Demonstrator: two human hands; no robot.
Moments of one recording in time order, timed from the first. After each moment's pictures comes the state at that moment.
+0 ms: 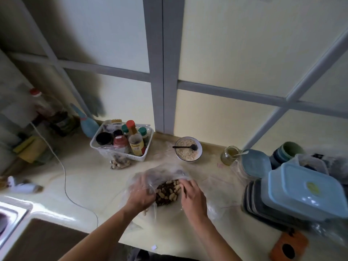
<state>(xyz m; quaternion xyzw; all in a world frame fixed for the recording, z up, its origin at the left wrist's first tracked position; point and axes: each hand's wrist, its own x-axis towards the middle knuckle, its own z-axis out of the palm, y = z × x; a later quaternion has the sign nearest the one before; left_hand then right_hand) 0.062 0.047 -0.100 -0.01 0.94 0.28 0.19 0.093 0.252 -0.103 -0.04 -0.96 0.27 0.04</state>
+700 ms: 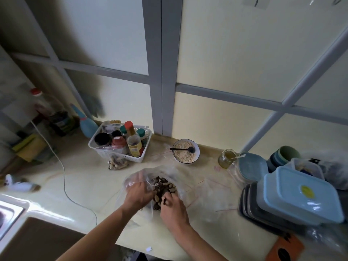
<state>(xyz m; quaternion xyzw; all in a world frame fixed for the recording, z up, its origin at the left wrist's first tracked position) 0.057 0.067 -0.075 -0.05 0.96 0.21 0.18 0.104 0.210 -0.116 0.02 -0.97 0.20 -0.11</state>
